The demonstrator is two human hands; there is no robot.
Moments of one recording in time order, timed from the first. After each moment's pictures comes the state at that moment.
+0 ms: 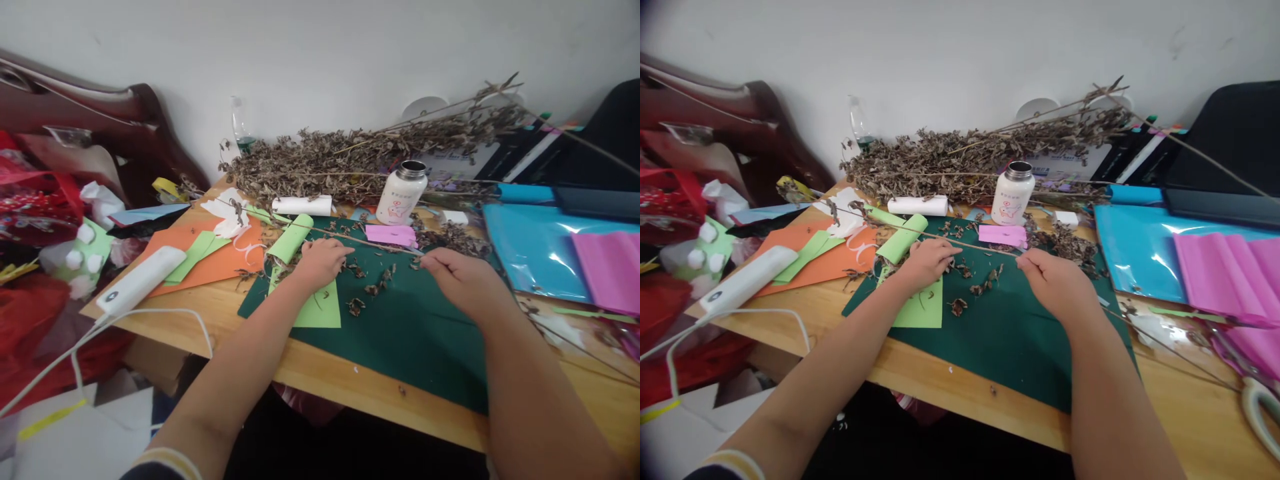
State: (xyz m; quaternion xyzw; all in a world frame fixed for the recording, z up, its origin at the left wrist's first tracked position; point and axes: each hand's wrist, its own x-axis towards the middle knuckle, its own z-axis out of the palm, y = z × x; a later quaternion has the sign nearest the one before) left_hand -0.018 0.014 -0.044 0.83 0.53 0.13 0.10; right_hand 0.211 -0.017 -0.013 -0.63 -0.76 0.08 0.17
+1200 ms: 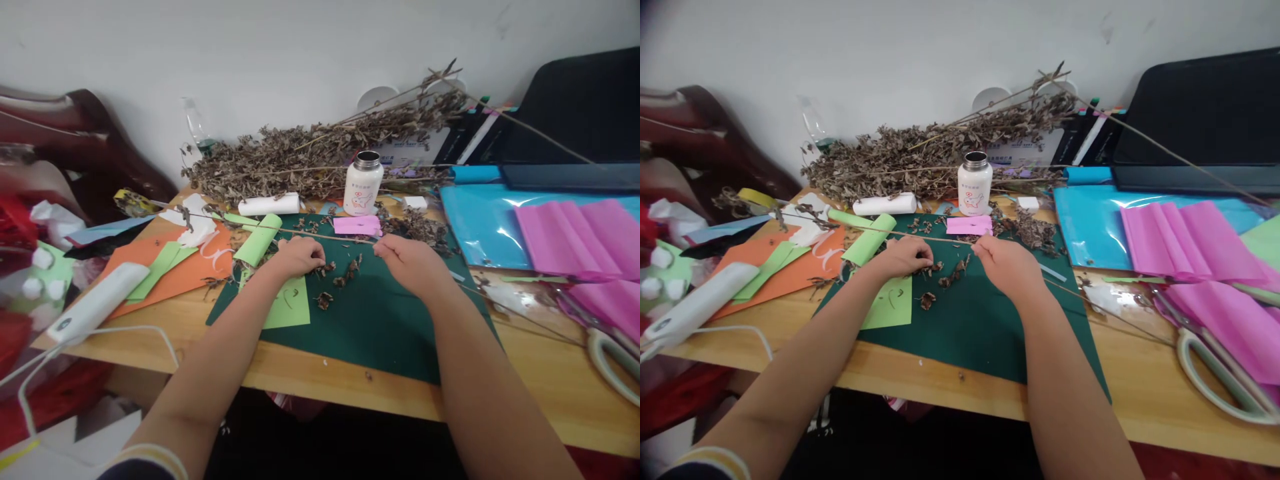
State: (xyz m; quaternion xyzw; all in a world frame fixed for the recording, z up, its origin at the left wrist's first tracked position) left_hand 0.004 0.035 -0.027 0.81 0.55 0.02 0.19; right_hand 0.209 -0.012 -0.016 -0.62 -0.77 0.07 0.16
